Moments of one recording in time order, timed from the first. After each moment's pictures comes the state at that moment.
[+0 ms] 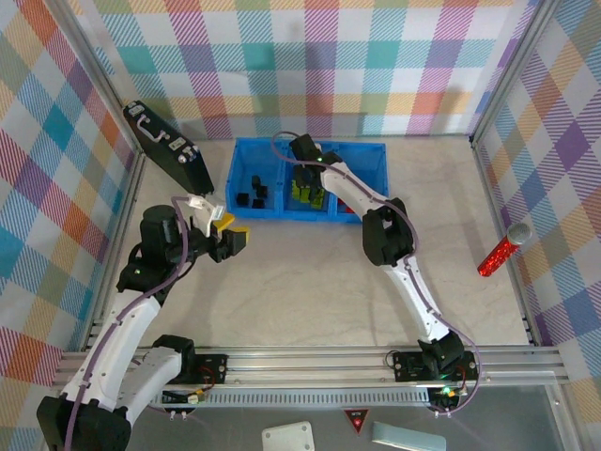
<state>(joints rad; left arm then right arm) -0.18 0.82 0.73 -0.31 0.62 0.06 0.57 2.62 2.43 -0.78 0.23 0.44</state>
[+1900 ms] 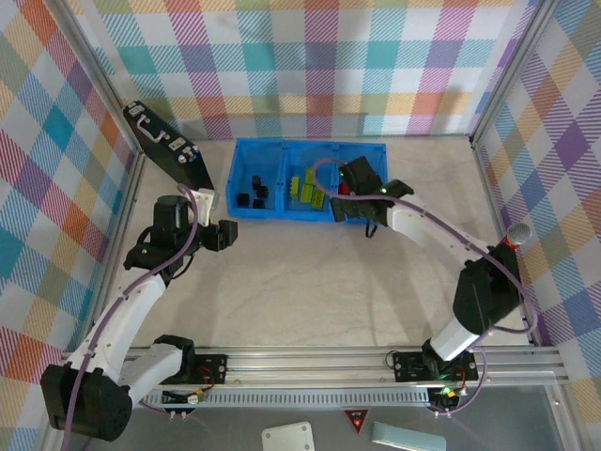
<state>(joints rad) -0.19 0.99 0.83 -0.50 0.20 -0.06 0.57 1.58 1.31 -0.72 0.34 0.20</state>
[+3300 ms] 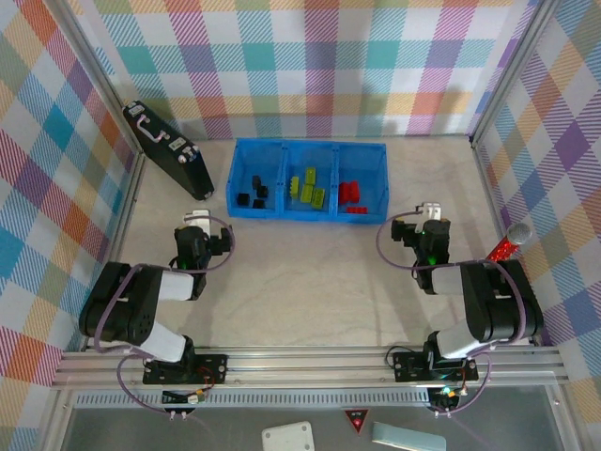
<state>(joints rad) -0.12 1.53 0.33 0.78 -0.18 -0.05 0.08 1.51 0.34 0.79 0.12 0.02</state>
